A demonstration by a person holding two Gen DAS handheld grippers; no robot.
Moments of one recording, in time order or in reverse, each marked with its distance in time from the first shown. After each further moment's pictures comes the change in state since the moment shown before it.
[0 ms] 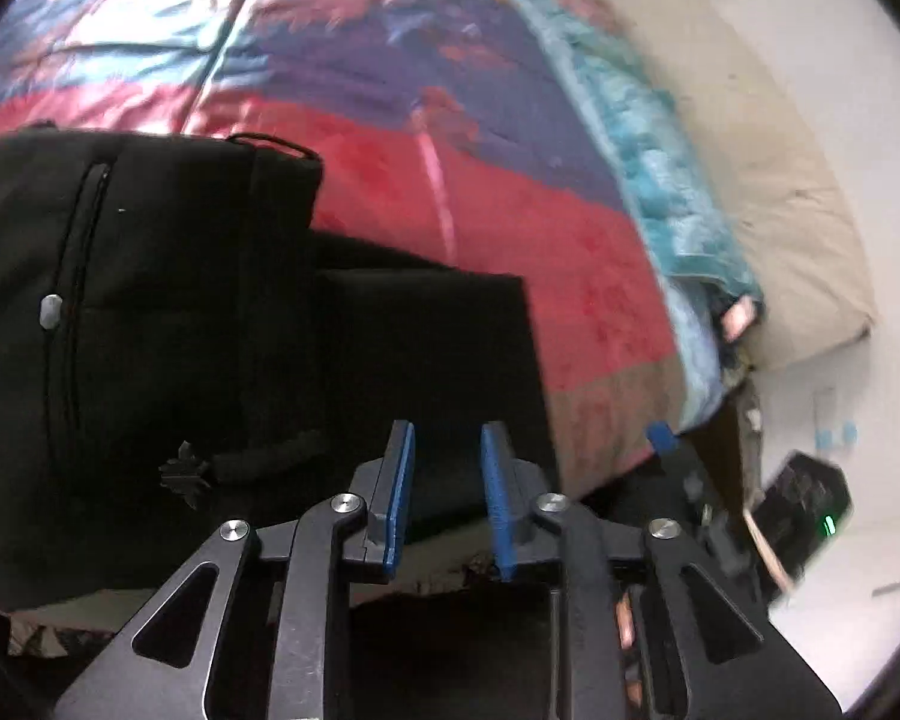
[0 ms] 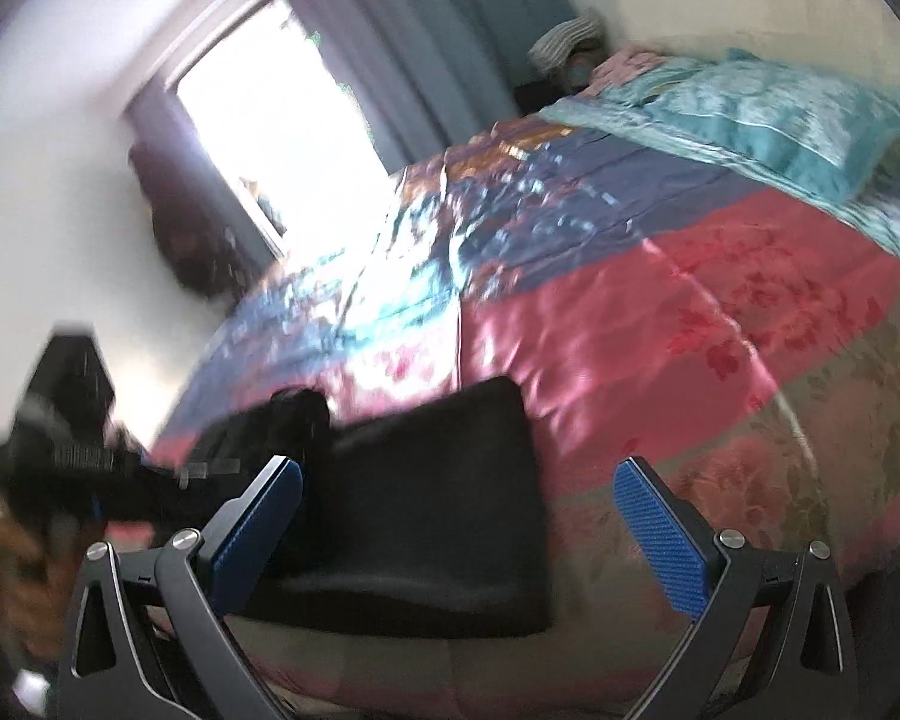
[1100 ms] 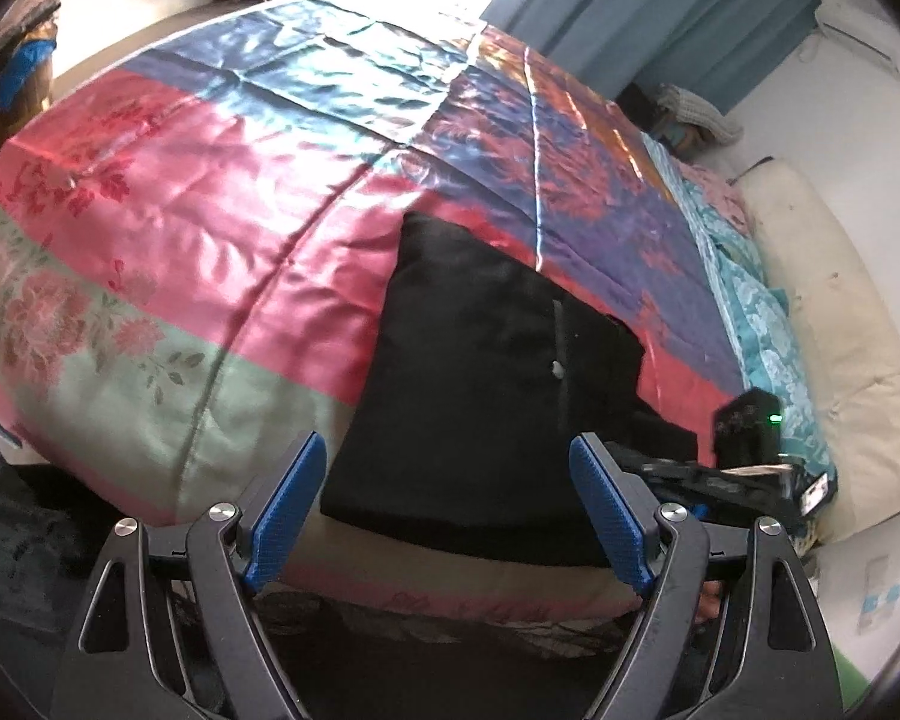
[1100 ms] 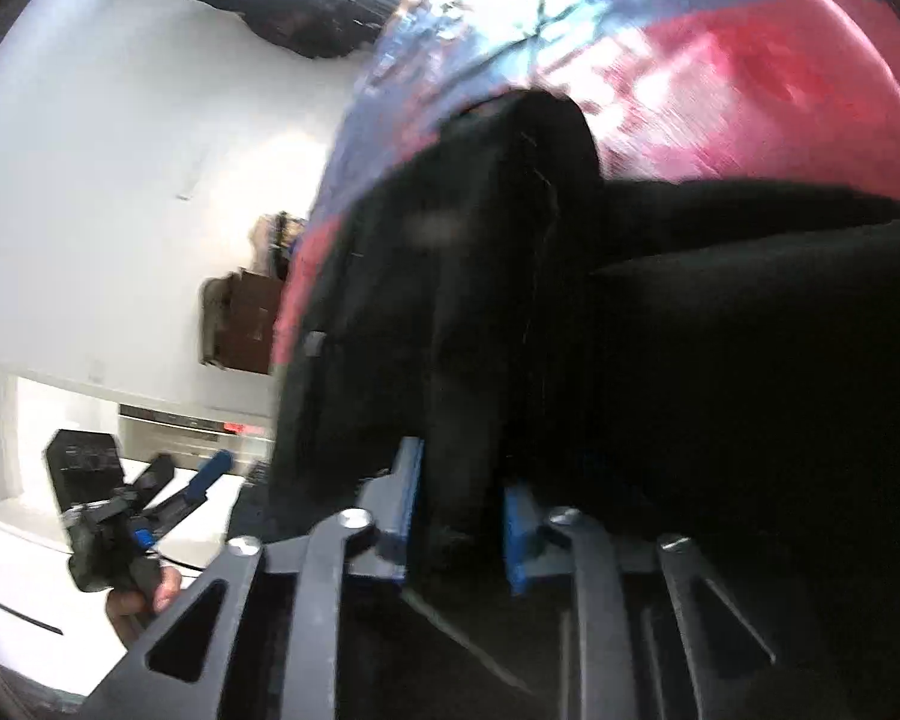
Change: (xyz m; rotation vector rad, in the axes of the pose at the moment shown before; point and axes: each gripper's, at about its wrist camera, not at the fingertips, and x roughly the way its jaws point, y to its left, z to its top) left arm -0.145 0.133 -0.075 -0.274 -0.395 0.288; right arm 0.217 0.121 -0.018 0.047 0.774 0.519
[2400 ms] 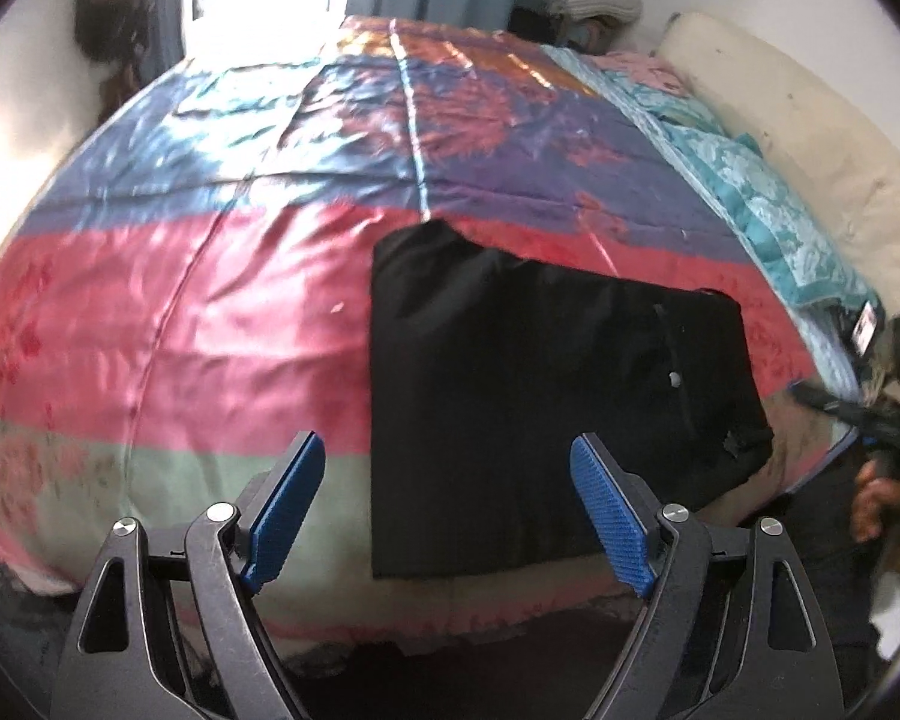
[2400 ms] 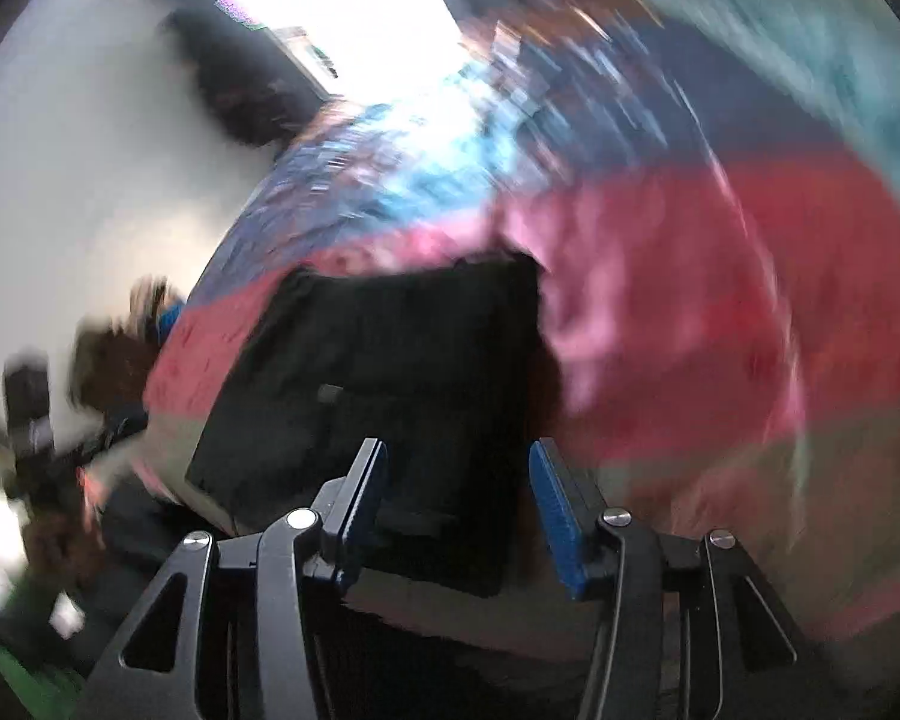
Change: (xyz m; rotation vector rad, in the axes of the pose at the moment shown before) left arm 0.043 -0.113 -0.029 0.445 0.033 0.068; right arm -0.192 -0.003 -0.060 -0.201 -0.301 -0.475
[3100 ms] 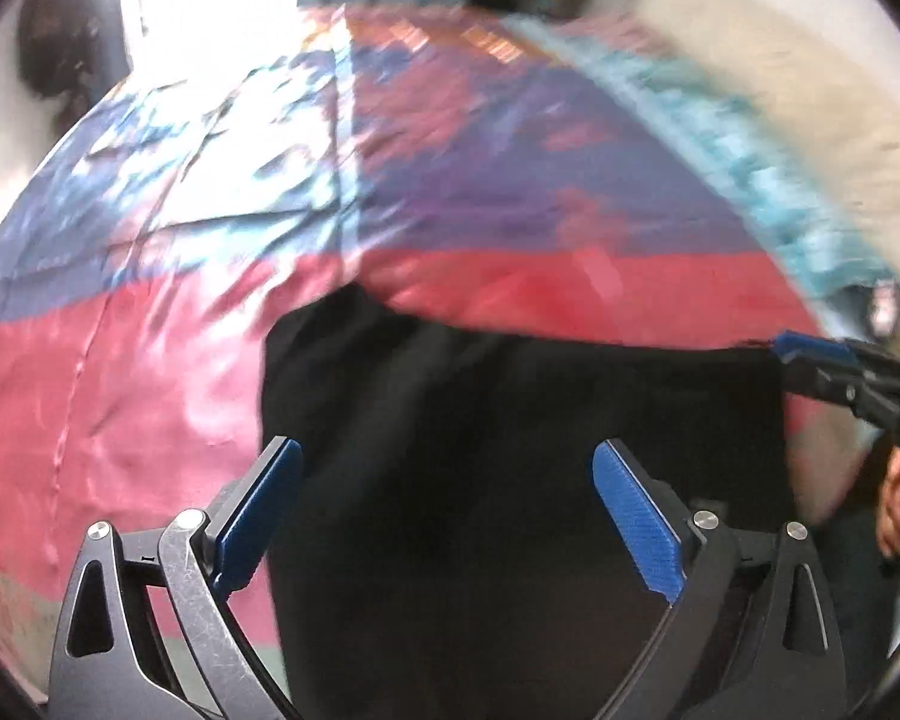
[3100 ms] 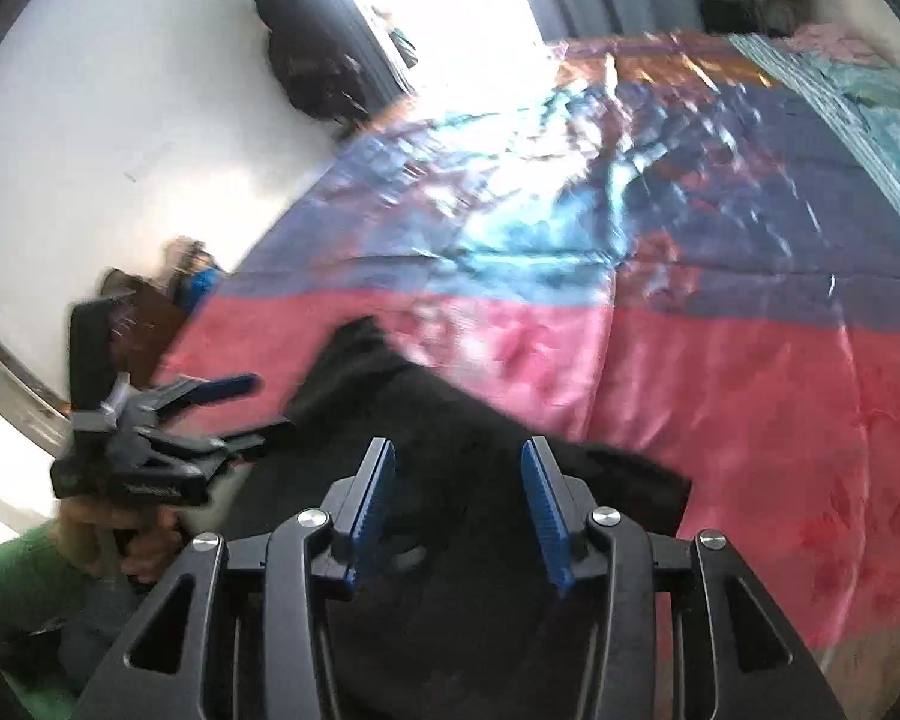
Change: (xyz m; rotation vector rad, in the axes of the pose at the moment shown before) left arm 0.119 -0.023 0.072 0.061 0.095 0.021; right arm 0.084 0.021 0.072 -0.121 0.046 0.023
